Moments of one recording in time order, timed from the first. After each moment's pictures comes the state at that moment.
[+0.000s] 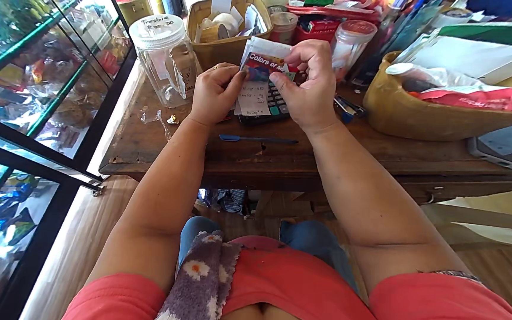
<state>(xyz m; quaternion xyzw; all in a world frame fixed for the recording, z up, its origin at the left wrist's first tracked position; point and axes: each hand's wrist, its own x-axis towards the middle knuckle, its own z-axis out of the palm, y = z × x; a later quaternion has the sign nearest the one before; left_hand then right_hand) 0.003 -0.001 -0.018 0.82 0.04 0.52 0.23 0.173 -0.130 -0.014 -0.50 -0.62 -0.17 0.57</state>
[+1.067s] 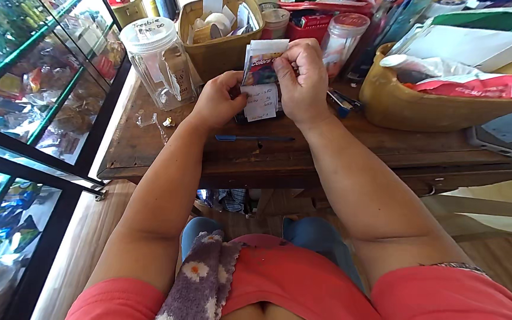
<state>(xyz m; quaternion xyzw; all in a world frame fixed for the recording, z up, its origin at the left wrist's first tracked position) 0.007 -0.009 -0.017 0.86 0.04 0.36 0.36 0.171 -0.128 -0.016 -0.53 -0.60 -0.19 0.57</state>
